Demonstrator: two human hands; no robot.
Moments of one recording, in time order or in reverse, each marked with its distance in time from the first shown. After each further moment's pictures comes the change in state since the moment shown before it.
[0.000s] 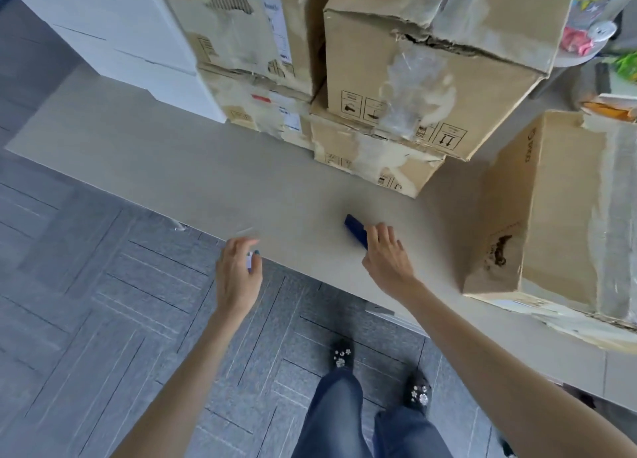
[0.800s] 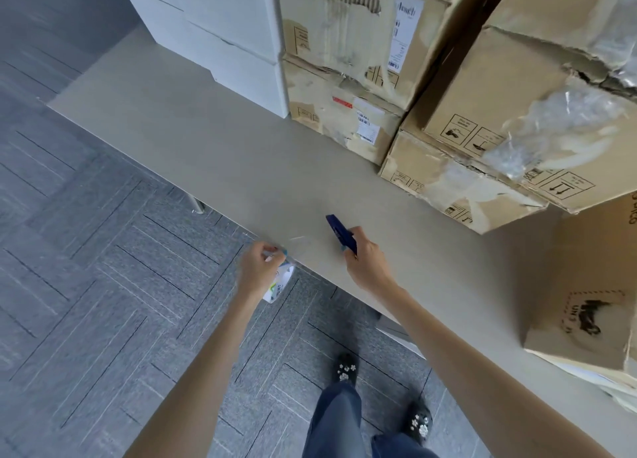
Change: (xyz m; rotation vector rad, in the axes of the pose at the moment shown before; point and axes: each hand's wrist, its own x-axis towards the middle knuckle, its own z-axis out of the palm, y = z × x) left_hand 0.047 -0.077 -0.003 -0.429 -0.143 -0.526; right_hand 0.070 -0.130 0.022 0.496 -0.165 0.085
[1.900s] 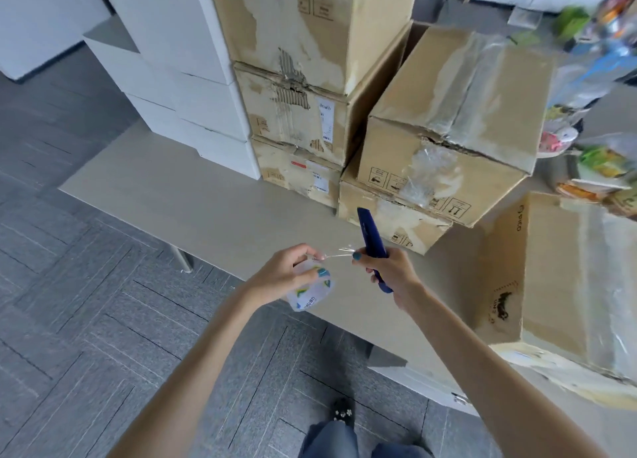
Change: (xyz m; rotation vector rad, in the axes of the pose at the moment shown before) left_hand -0.084 0.170 -0.025 0.101 -0.662 0.427; right_hand -0.080 -0.016 -0.139 0.809 0.118 0.191
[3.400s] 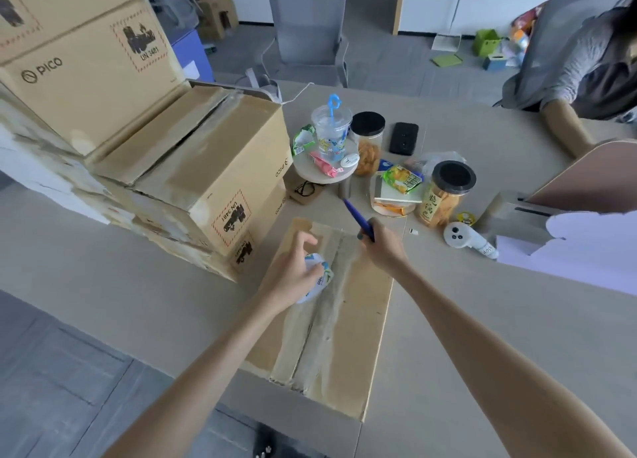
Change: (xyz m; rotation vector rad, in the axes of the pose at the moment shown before) left_hand 0.176 0.295 0.379 0.448 0.349 0.031; right_hand 0.052 -0.020 -0.483 -0.705 0.214 -0.342
